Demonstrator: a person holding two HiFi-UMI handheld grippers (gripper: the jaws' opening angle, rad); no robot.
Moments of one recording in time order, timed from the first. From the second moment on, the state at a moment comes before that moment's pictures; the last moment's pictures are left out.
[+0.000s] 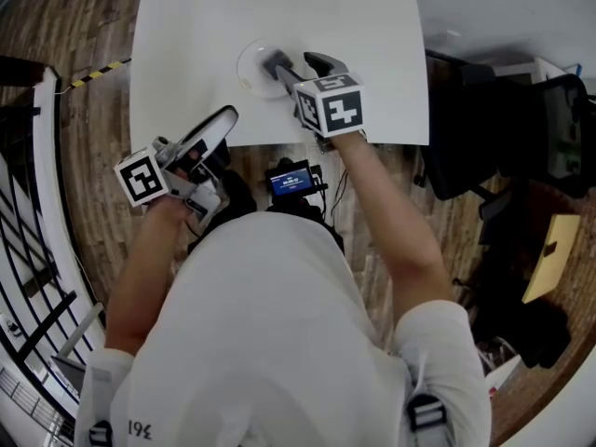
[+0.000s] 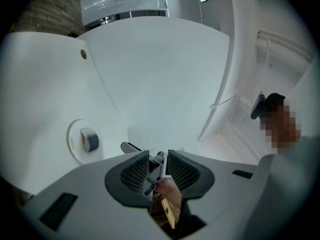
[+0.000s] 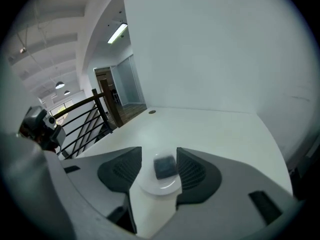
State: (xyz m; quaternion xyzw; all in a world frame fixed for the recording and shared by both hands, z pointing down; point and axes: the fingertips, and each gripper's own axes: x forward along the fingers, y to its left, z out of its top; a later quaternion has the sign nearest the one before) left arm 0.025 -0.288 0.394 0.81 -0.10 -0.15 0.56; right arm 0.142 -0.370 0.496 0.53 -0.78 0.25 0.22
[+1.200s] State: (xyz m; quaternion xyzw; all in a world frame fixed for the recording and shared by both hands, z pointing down) left arm -0.017 -0.237 0.262 0.86 -0.04 -0.21 0.46; right arm 0.104 -0.284 0.305 0.50 -0.83 0.25 0.01
